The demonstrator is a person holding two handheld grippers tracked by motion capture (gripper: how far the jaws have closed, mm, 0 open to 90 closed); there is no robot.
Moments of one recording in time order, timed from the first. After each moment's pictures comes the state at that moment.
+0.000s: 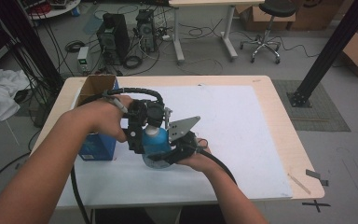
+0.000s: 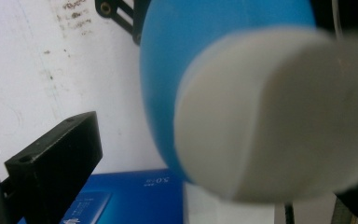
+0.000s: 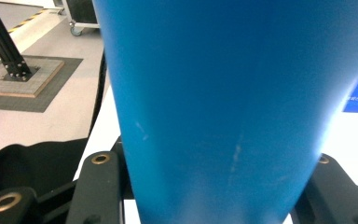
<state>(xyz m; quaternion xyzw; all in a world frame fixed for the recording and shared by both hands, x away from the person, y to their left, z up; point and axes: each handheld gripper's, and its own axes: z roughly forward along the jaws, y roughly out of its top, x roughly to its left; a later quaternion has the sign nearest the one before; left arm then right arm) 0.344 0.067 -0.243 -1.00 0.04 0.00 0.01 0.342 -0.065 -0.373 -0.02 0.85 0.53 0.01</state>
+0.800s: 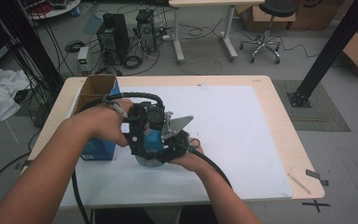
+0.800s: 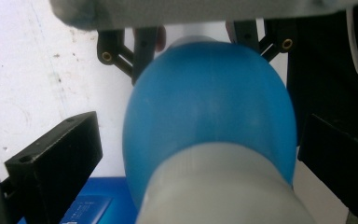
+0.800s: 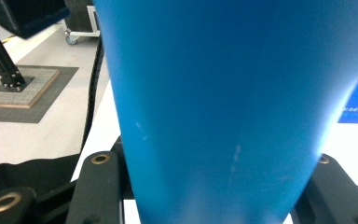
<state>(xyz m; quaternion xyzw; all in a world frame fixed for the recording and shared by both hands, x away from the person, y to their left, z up) 0.335 0.066 -0.247 -1.00 0.03 -0.03 0.00 0.343 -0.046 -0.374 -0.01 0.84 0.54 0.01</state>
